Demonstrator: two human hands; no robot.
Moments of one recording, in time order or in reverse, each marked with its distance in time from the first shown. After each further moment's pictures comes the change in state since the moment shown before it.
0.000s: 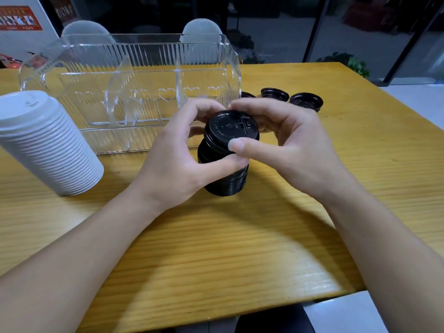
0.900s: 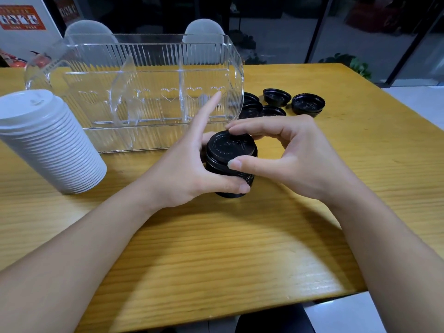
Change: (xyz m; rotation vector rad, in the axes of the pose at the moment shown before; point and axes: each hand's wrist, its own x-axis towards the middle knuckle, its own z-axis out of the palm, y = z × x) left_hand 0.000 -0.002 -0.002 -0.197 -0.292 -0.280; right_hand -0.006 -0.001 -0.006 -0.177 -0.104 0.026
